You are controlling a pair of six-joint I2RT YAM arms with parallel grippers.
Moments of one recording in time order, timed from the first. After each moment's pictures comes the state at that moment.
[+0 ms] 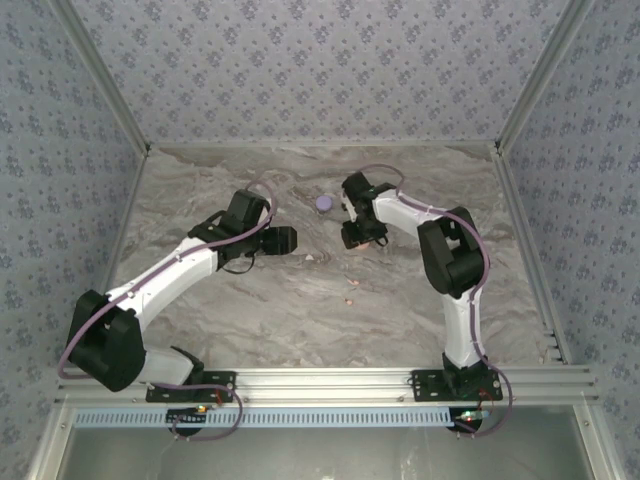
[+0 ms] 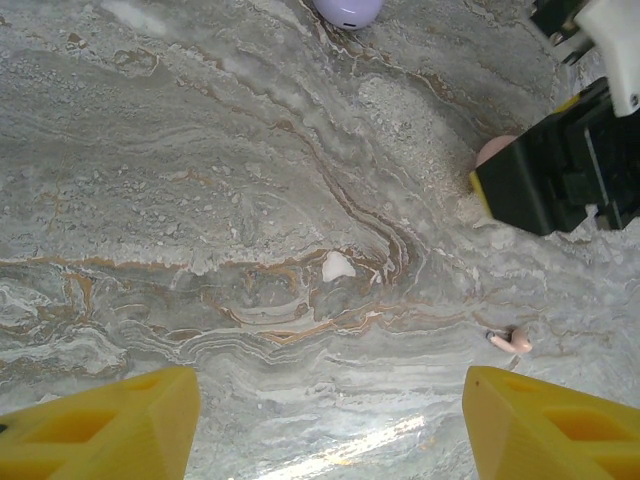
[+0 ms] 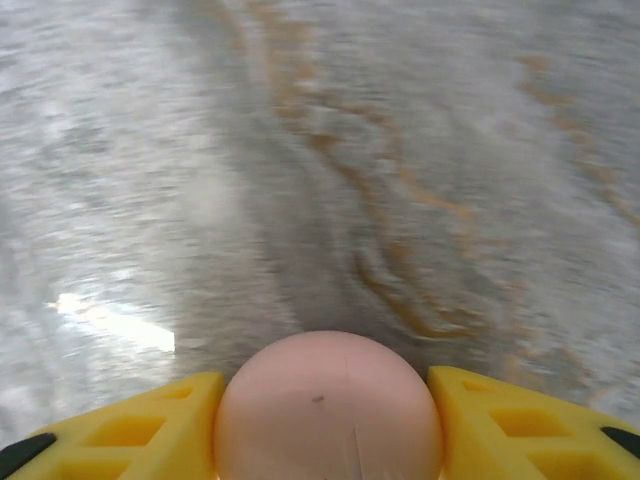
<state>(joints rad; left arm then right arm) -0.55 1.37 1.00 -0.50 0.11 -0.48 0.51 2.08 1.51 -0.77 0.01 0.06</state>
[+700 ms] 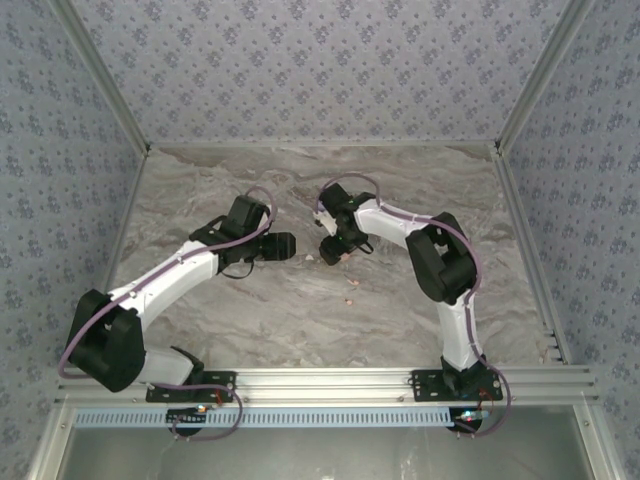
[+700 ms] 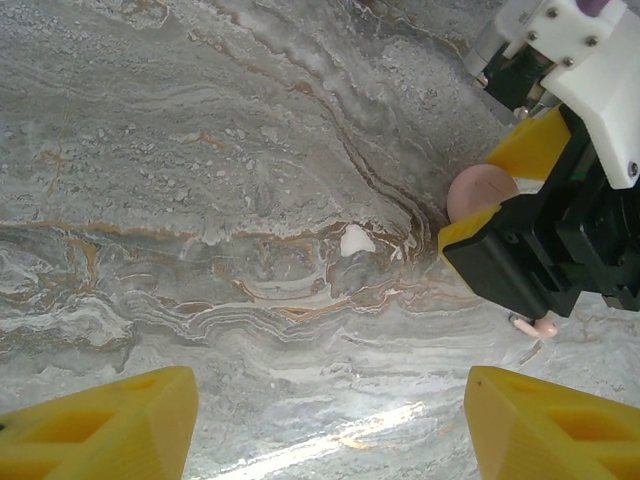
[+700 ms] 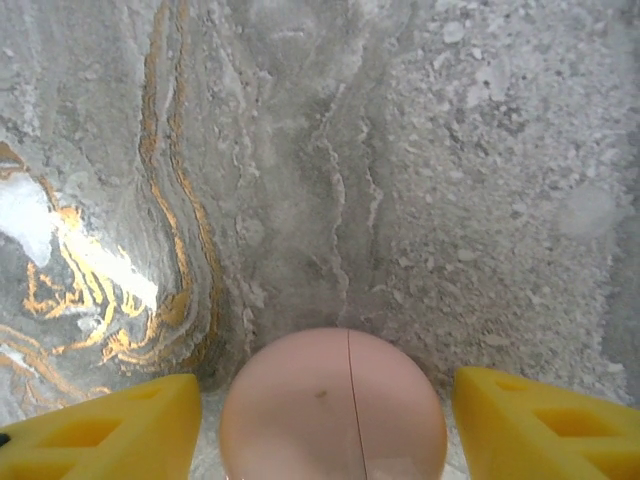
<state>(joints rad) -0.55 1.37 0.95 -0.49 0.12 -0.49 0.62 2.06 1.49 -0.77 -0.04 -0.08</state>
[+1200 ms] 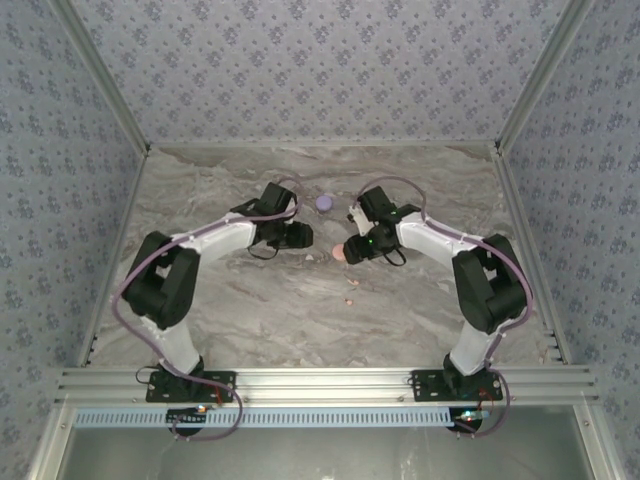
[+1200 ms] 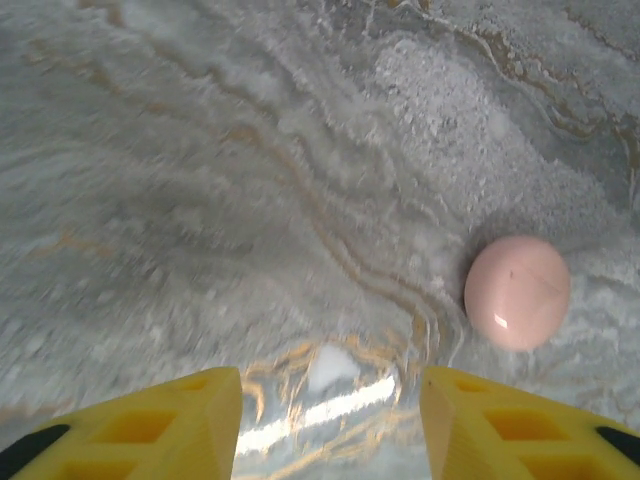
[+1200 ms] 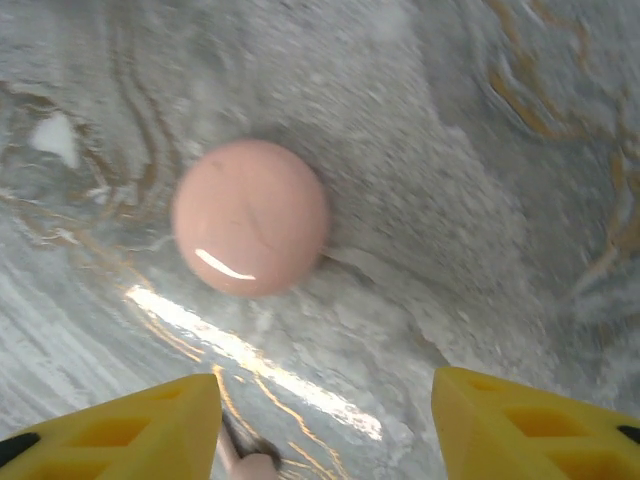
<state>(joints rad) -0.55 1.82 1.20 -0.40 0.22 -0.49 0.49 1.74 1.13 -0.60 -0.16 0.11</state>
